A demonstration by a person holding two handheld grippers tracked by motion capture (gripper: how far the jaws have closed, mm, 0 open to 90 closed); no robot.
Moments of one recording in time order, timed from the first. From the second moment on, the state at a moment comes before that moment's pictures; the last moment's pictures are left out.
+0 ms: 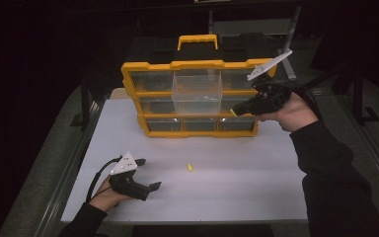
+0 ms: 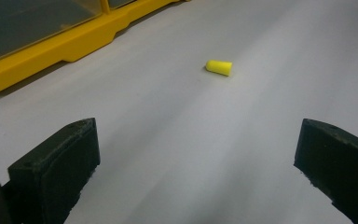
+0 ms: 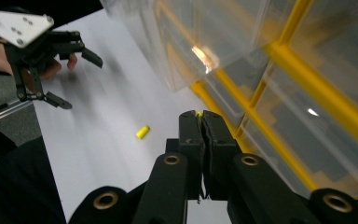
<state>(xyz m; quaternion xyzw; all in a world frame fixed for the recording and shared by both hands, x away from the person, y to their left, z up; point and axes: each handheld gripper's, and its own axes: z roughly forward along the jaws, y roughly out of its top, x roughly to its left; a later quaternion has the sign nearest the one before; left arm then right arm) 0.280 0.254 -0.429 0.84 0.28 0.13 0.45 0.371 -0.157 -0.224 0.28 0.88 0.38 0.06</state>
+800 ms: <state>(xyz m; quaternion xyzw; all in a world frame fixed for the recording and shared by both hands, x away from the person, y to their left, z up) 0.281 0.254 -0.429 0.84 0.29 0.12 0.44 0.381 -0.141 -0.147 0.26 0.88 0.39 0.08</state>
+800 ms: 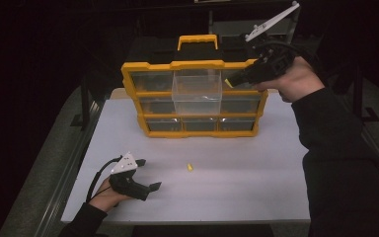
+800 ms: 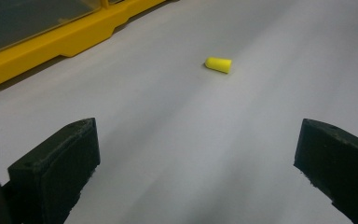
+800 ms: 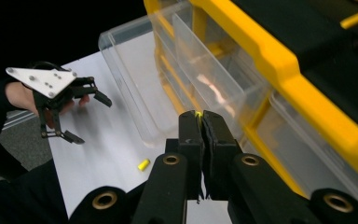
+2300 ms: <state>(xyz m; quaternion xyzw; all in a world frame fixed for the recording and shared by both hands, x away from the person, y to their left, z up) 0.280 0.254 -0.430 0.84 0.28 0.12 0.44 0.406 -0.080 -0.158 0.25 0.90 0.35 0.07</state>
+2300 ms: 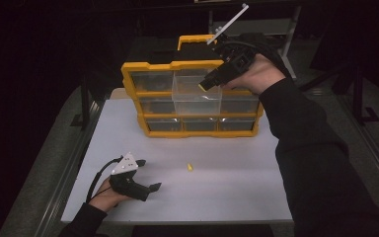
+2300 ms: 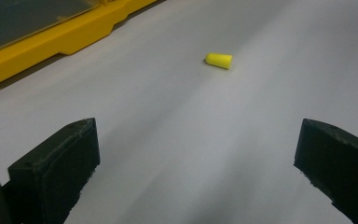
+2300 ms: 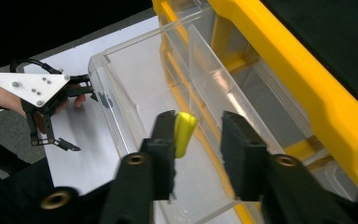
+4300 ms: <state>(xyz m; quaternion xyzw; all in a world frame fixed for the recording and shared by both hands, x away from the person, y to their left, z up) 0.280 0.252 -0.432 0.85 0.28 0.12 0.43 0.369 -0.150 -0.236 0.28 0.89 0.35 0.07</state>
